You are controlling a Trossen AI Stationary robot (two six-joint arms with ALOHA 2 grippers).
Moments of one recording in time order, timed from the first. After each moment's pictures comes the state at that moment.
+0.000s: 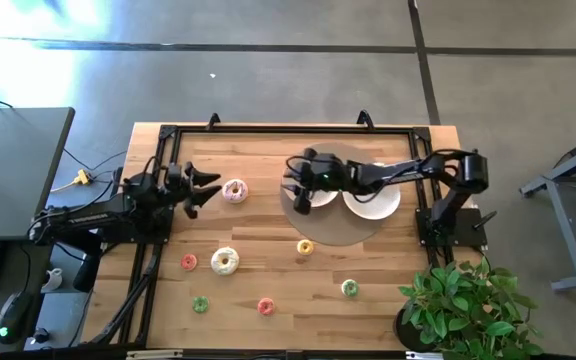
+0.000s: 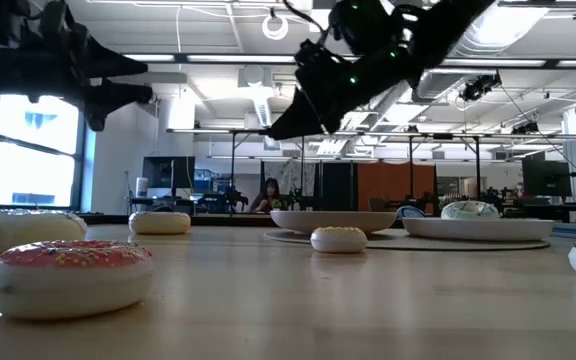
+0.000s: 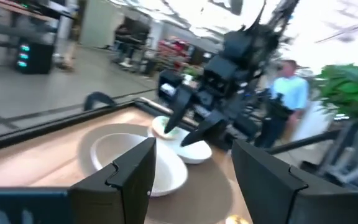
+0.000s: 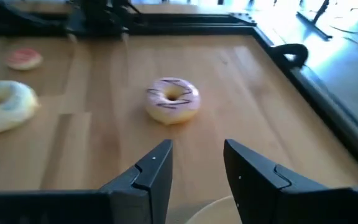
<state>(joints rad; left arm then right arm) 0.26 0.14 0.04 0.22 -0.03 -0.36 -0.18 1.73 1.02 0.26 0.06 -0.08</state>
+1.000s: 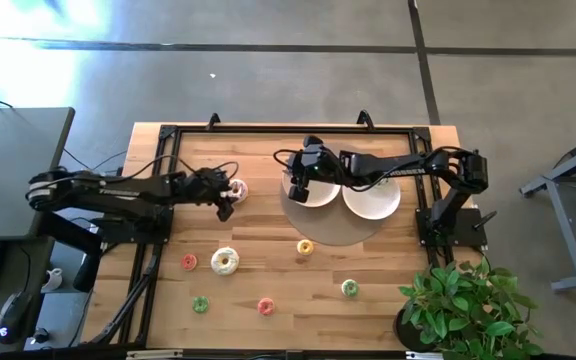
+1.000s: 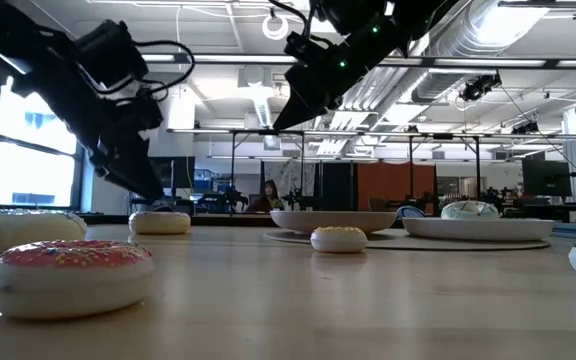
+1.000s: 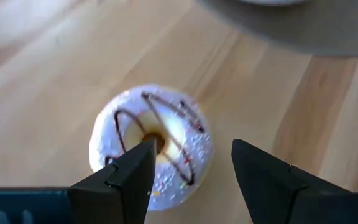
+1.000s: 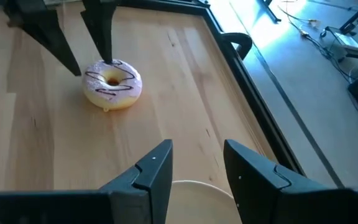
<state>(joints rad) 0.26 1.04 0.35 -0.09 -0.15 -0.30 -0.19 1.73 1.20 -0.04 0.25 -0.17</state>
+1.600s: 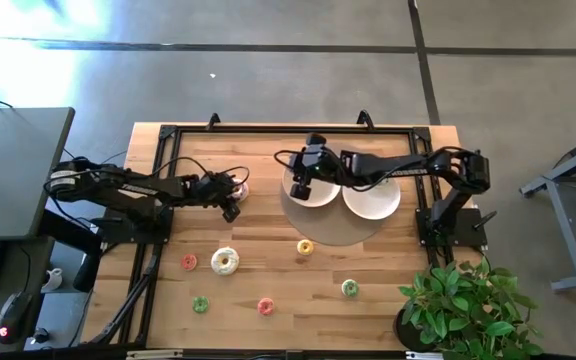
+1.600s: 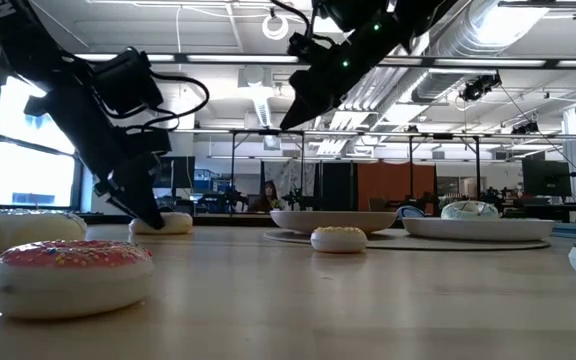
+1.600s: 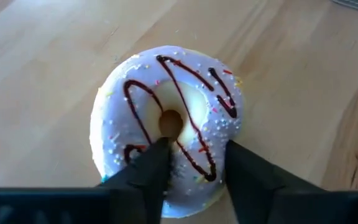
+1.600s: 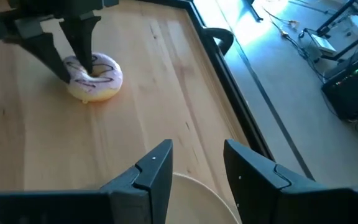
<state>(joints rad) 0.26 1.29 0.35 0.02 -0.20 -0.35 -0.18 1.70 1.20 -0.08 0.33 -0.21</state>
